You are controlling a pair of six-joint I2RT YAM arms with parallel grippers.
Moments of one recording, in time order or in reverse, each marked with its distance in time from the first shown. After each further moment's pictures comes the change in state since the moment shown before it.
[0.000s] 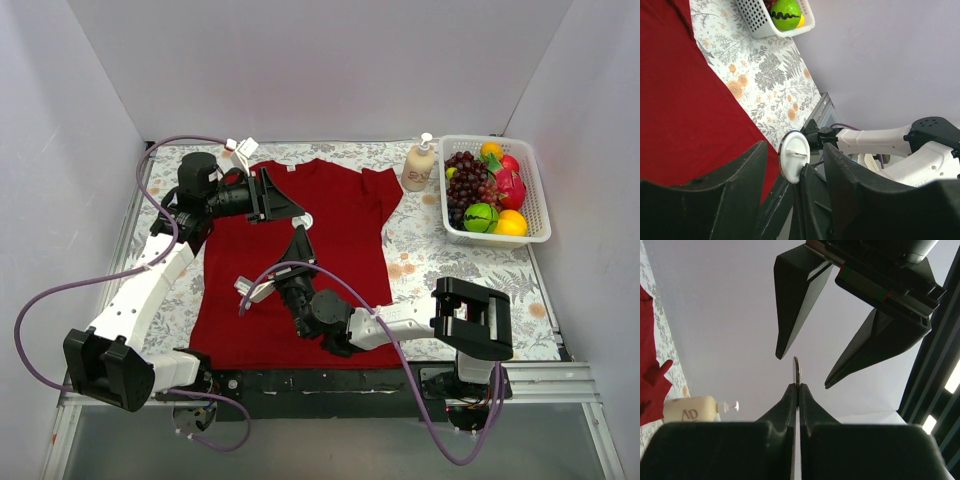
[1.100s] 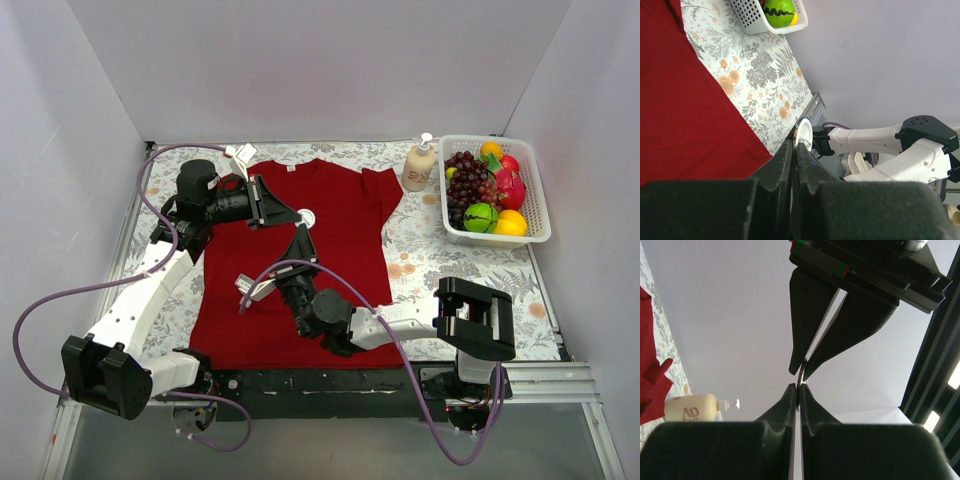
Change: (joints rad) left arm 0.000 -0.040 -0.073 0.066 0.014 -0.073; right arm 0.000 -0.012 0.002 0.000 0.013 0.001
